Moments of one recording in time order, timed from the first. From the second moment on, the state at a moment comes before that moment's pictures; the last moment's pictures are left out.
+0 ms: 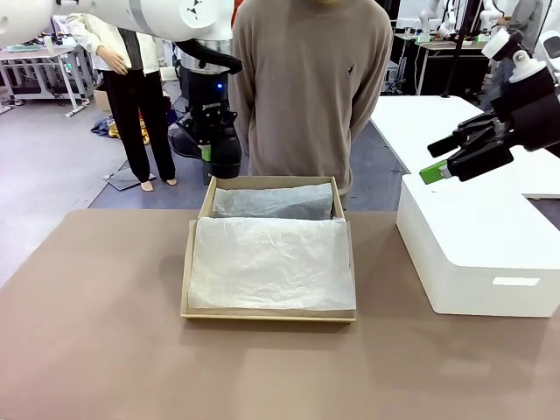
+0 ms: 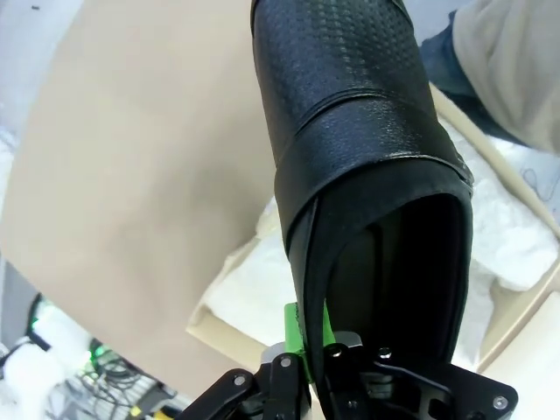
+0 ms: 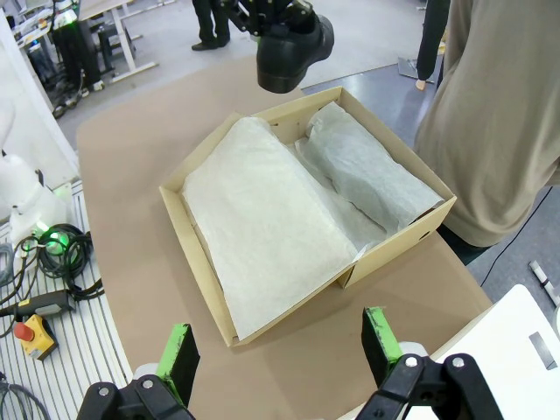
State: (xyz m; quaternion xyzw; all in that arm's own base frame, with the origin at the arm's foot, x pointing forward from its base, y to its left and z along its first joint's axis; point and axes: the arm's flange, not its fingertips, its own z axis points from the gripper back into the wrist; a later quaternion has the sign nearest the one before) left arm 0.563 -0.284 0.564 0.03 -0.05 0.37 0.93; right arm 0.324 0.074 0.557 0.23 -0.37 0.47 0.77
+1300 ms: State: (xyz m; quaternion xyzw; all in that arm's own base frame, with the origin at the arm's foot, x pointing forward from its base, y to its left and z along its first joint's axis) left arm 0.557 -0.356 0.549 0.01 -0.05 0.50 0.86; right arm 0.324 0.074 0.557 0.23 -0.37 0.47 0.77
